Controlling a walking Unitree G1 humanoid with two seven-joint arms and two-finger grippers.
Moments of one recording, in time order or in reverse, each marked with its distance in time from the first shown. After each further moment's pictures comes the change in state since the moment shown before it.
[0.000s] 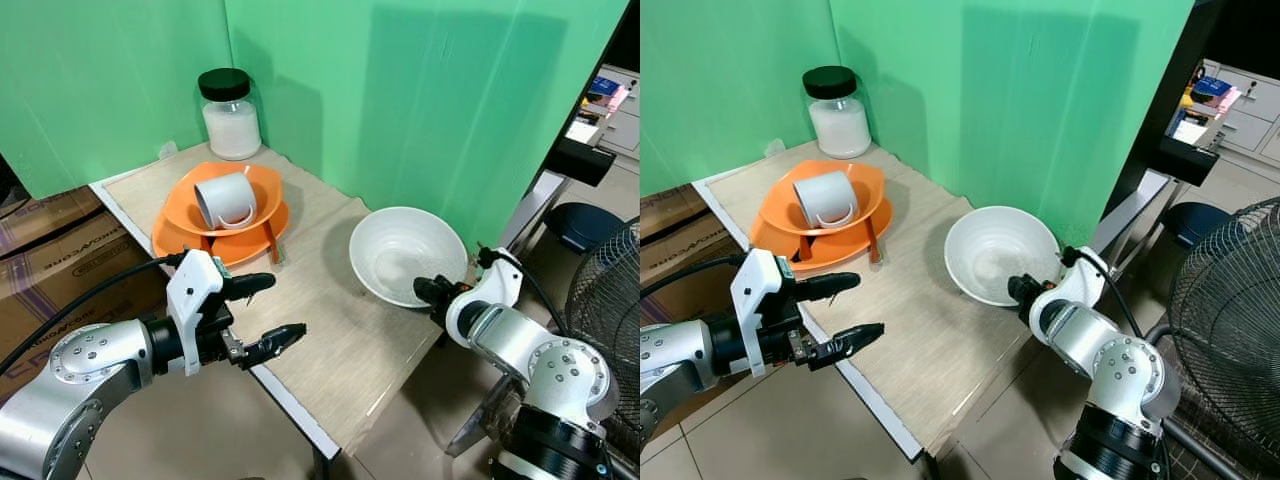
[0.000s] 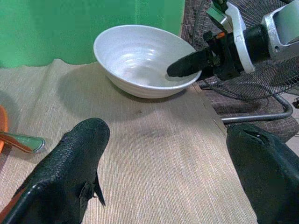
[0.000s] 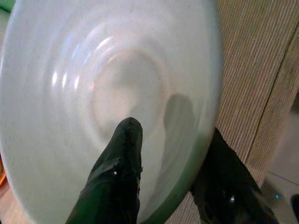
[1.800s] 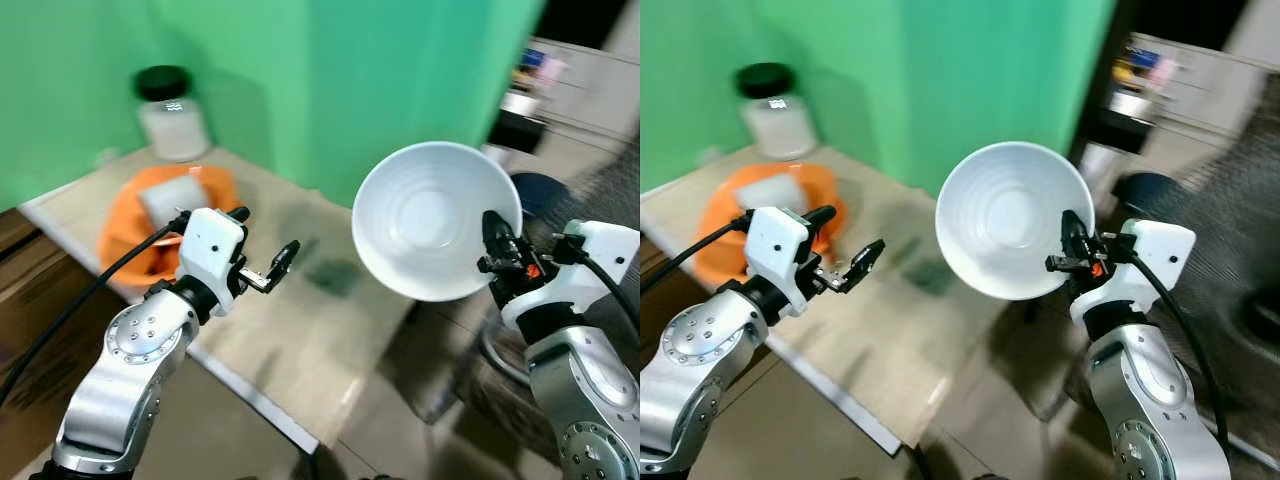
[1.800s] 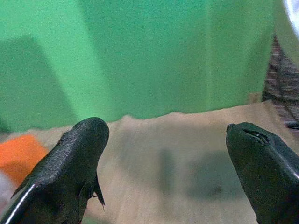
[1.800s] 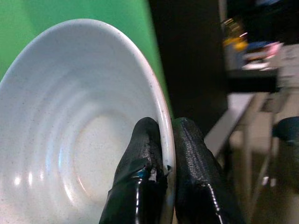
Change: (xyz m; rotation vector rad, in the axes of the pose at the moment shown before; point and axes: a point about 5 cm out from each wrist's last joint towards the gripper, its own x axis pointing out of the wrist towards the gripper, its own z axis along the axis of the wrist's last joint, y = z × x) left arm 0.033 0.022 0.019 0.159 -0.156 0.497; right arm -0.086 0.023 0.024 -0.511 -0.721 0.211
